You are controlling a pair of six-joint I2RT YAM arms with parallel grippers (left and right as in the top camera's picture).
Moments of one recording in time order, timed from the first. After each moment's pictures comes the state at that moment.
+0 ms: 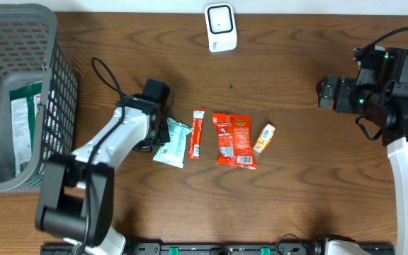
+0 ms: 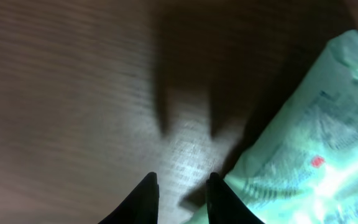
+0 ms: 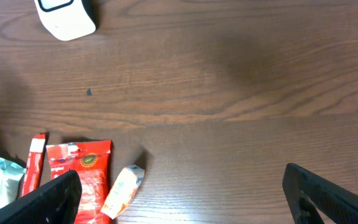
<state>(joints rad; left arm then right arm) -0.28 1.75 1.07 -0.81 -0.10 -0.49 -0.10 1.33 1.37 -0.93 -0.16 0.06</state>
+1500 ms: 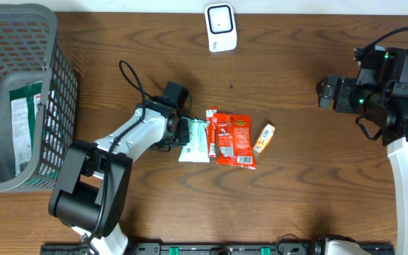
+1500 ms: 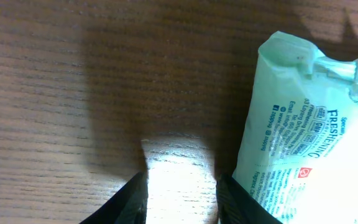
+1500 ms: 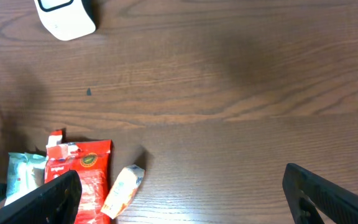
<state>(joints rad) -0.39 1.83 1.07 -0.66 0.04 -0.49 -0.10 1.33 1.37 -0.93 -0.16 0.06</state>
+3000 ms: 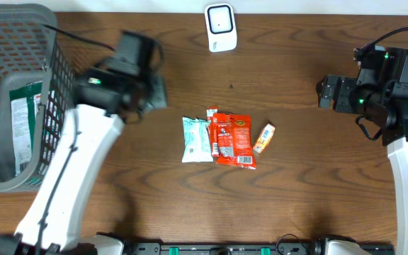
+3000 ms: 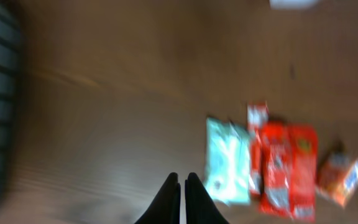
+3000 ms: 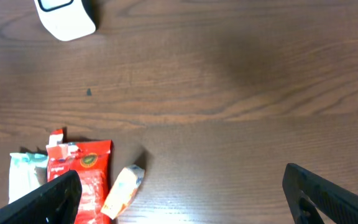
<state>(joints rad) -0.28 1.51 1.66 -1.21 -0.09 -0.40 -0.10 1.33 1.37 -0.93 -0.16 0.06</state>
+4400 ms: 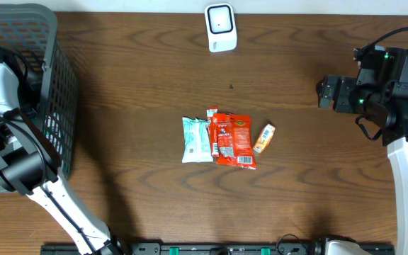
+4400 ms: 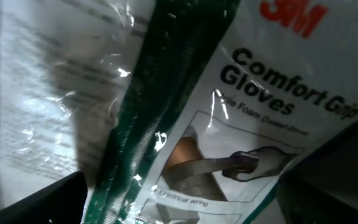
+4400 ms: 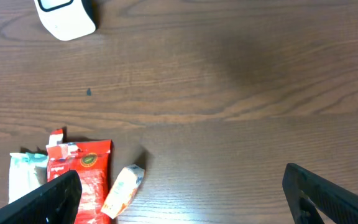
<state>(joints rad) 0.53 2.28 1.89 -1.20 -0.10 -0.14 -0.10 1.33 1.37 -0.93 -0.16 0.06</state>
